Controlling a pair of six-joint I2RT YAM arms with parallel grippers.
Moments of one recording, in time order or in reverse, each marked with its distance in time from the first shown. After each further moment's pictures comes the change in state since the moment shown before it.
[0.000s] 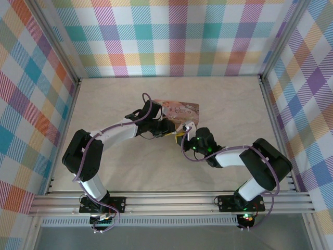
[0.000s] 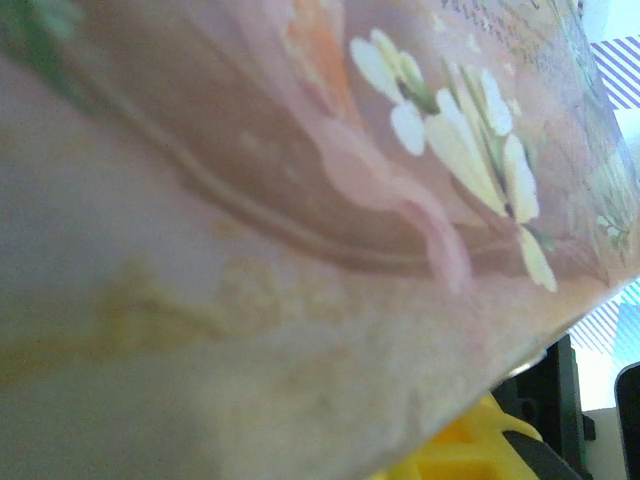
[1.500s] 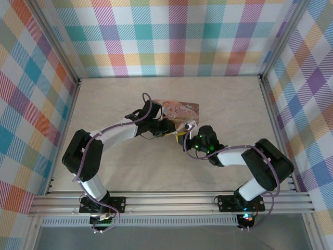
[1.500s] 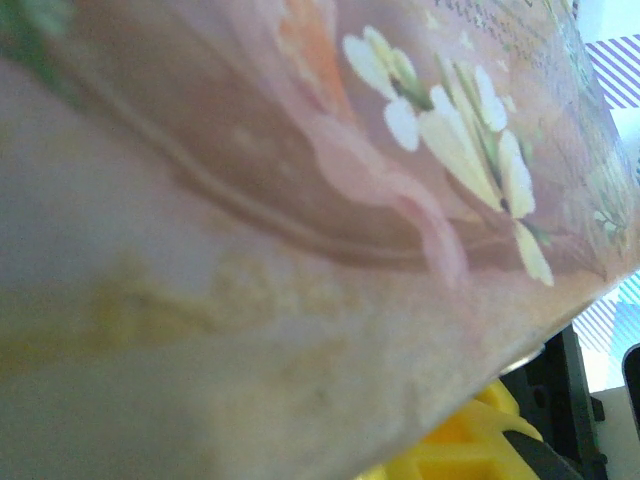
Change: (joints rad) left arm 0.000 0.000 0.000 0.005 0.002 0.001; right arm -0.054 -0.016 0.000 -0.010 -0.122 0.024
